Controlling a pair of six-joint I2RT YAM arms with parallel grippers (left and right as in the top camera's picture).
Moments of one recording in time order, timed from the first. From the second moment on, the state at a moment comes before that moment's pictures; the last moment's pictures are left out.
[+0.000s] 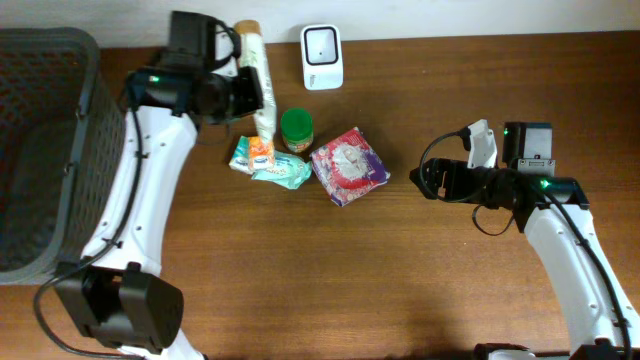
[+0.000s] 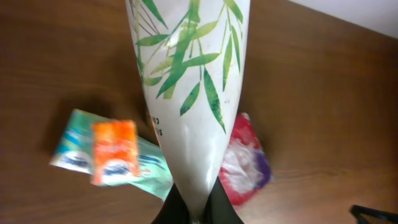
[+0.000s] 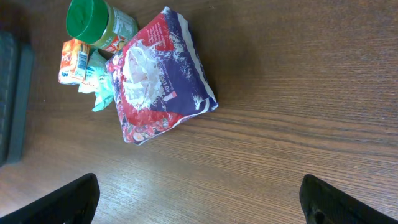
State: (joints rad) left arm -0.18 1.83 1.85 -0.96 0.28 -0.39; right arm -0.07 1.37 0.98 -0.64 -0.54 0.12
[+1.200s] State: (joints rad) left arm -0.68 2.18 1.88 -0.56 0.25 -0.44; right arm -0.38 1.37 1.10 -0.83 -0.76 0.12
